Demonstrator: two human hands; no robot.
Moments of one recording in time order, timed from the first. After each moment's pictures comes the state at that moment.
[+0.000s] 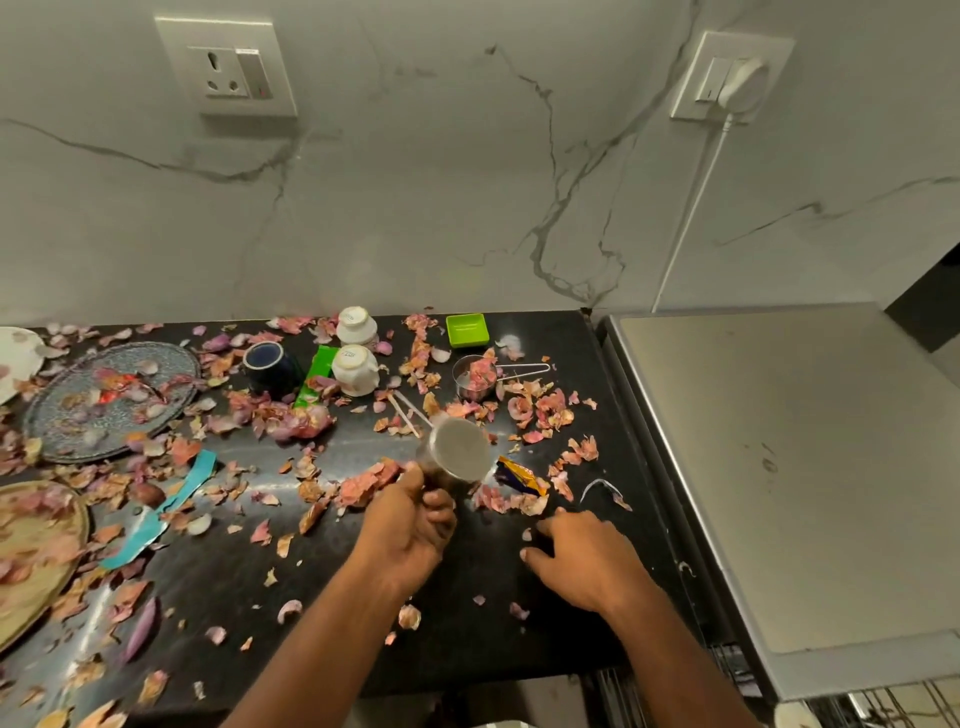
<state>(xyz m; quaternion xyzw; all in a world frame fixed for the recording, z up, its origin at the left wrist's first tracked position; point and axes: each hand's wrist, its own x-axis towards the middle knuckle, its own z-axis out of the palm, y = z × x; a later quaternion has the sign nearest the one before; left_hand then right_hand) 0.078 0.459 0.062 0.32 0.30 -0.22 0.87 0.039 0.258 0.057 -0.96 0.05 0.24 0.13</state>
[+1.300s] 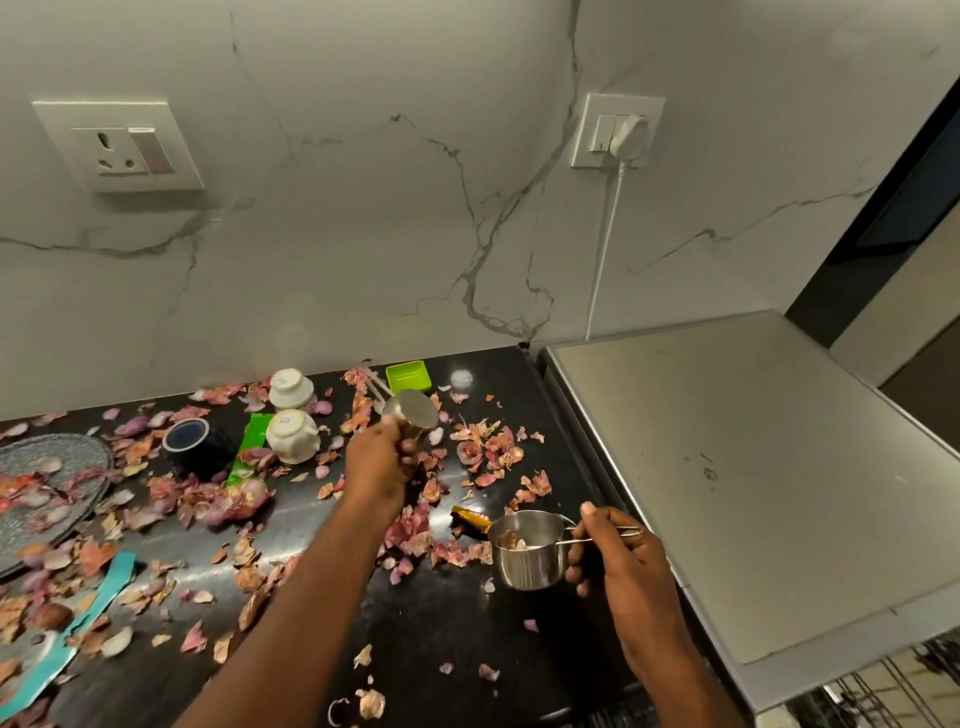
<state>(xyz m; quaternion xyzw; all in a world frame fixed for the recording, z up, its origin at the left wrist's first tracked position) 0.217 0.418 0.044 0.53 0.20 -0.11 0.82 0.010 0.220 0.092 -0.66 0.27 -0.07 0.70</state>
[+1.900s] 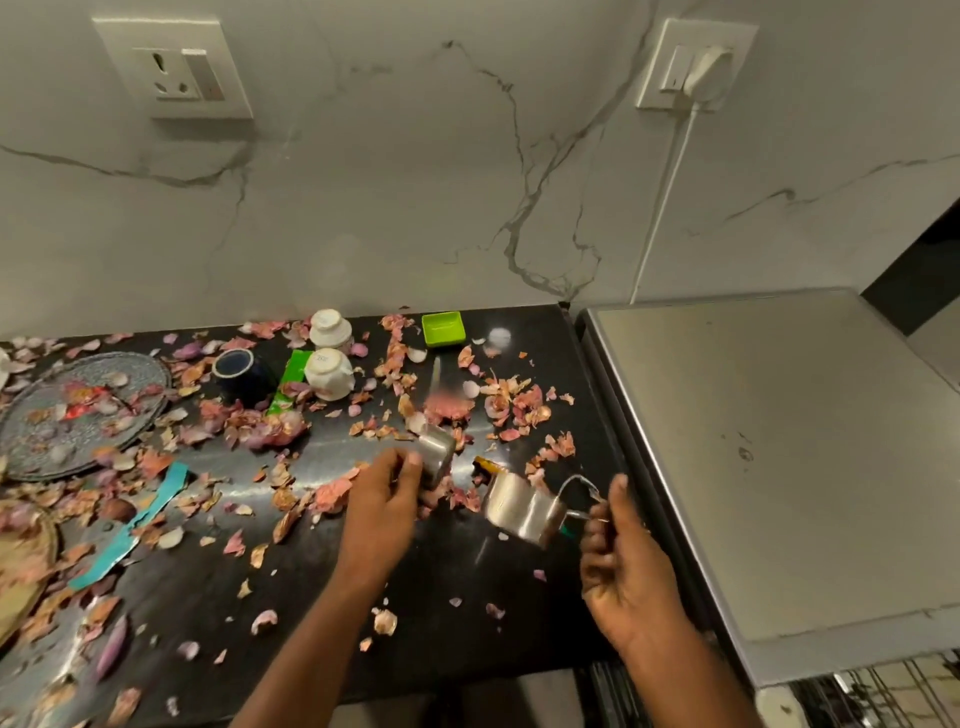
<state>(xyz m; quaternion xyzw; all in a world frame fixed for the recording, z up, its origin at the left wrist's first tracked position) 0.085 0.454 0.053 0.78 0.07 -0.07 0.62 0.007 0.224 0.068 -0.34 0.37 -0.01 0.87</state>
